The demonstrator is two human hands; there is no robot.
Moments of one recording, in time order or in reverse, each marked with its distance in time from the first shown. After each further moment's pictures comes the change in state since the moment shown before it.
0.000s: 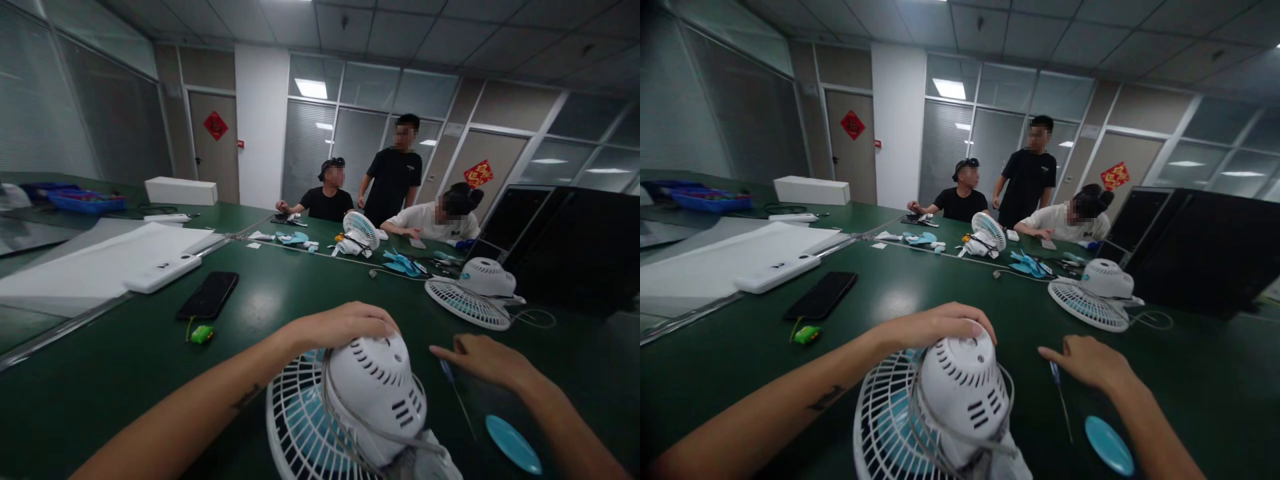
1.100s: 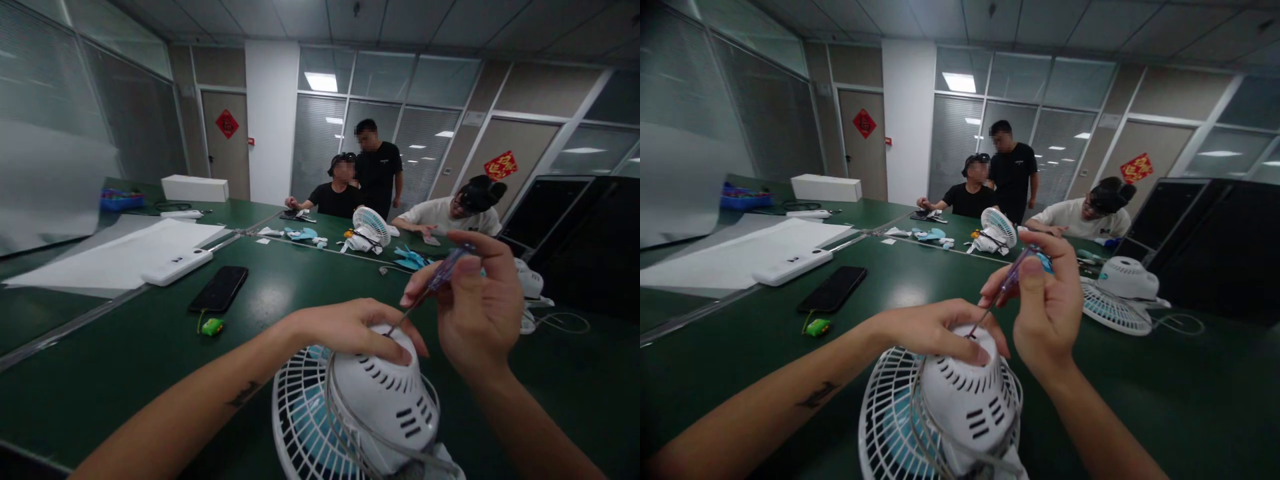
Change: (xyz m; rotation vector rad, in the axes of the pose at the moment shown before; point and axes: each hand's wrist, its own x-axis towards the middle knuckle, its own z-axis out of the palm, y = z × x) left_hand -0.011 0.019 -0.002 0.074 -0.132 0.016; right_hand -0.066 -0.164 -0.034 1.403 0.791 -0.929
